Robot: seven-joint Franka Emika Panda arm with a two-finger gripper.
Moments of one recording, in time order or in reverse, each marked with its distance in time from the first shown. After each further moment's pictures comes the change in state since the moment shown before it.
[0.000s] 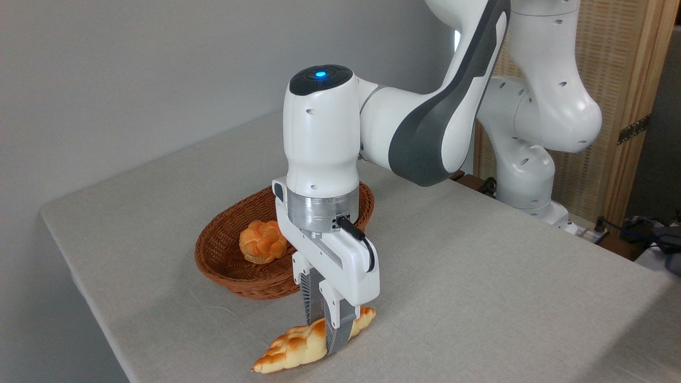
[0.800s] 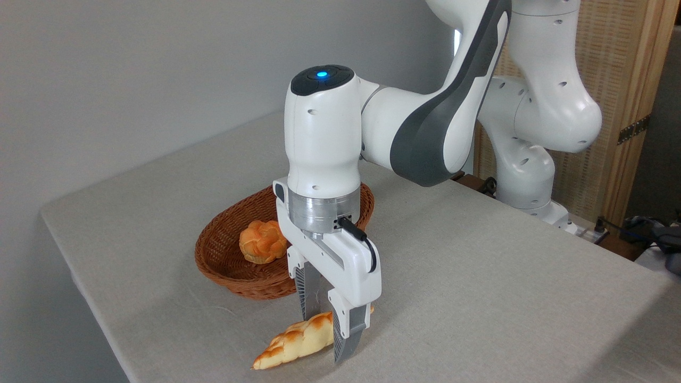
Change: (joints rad) arm 0.000 0.000 0.004 0.000 0.000 0.000 0.000
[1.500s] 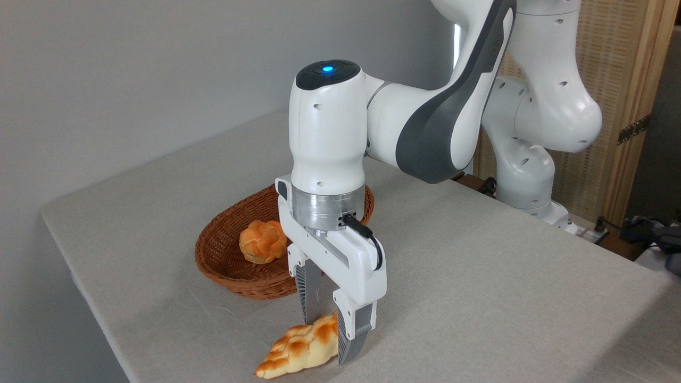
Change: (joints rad) arm 0.004 -0.010 0.009 0.002 0.001 0.000 0.000
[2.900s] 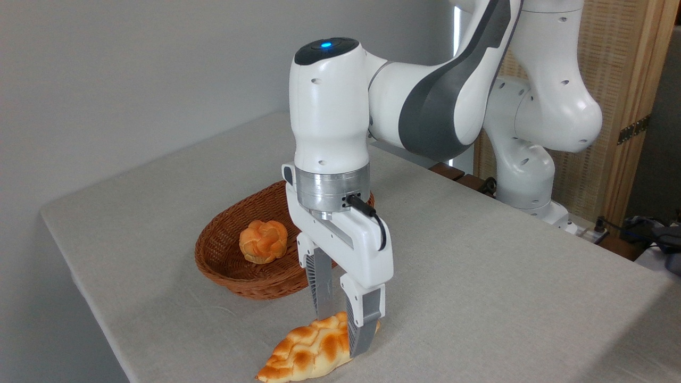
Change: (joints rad) arm 0.014 -0.049 -0.002 0.005 0.094 -0.053 -0.001
